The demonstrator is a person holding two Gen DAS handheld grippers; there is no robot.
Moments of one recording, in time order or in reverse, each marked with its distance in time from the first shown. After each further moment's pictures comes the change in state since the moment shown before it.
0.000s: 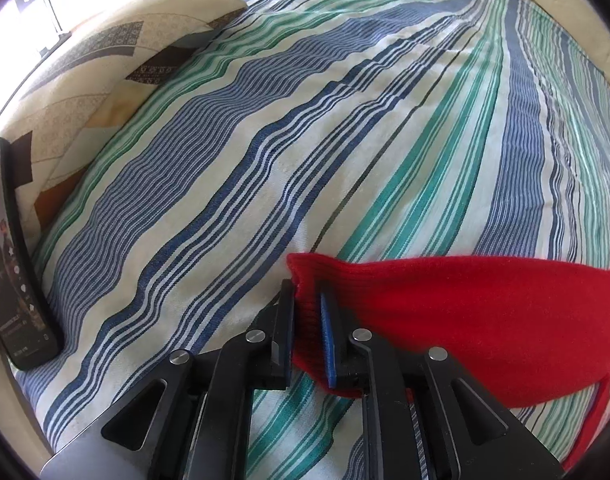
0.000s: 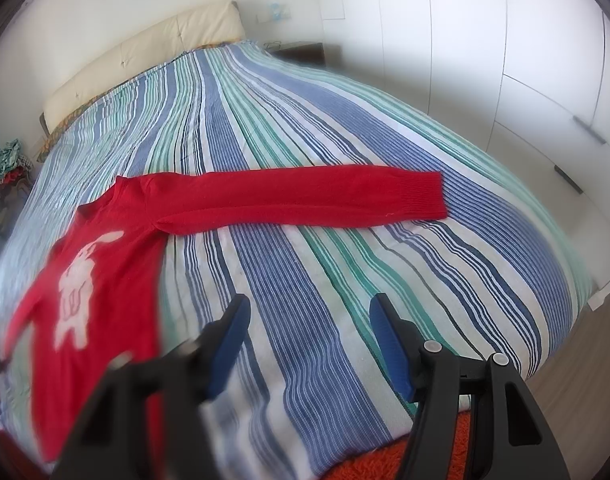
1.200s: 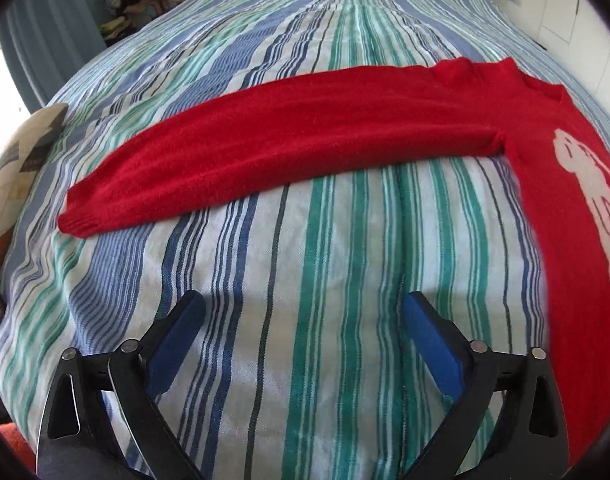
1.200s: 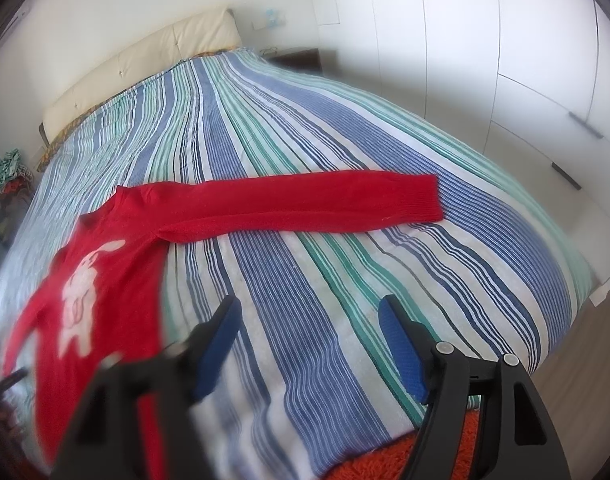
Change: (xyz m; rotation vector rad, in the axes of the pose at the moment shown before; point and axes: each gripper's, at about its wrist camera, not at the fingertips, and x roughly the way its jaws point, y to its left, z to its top) left arm -0.052 -0.134 -0.154 0.498 -0.143 -0.161; right arm -0.005 -0.004 0.000 0.025 -0.023 0.006
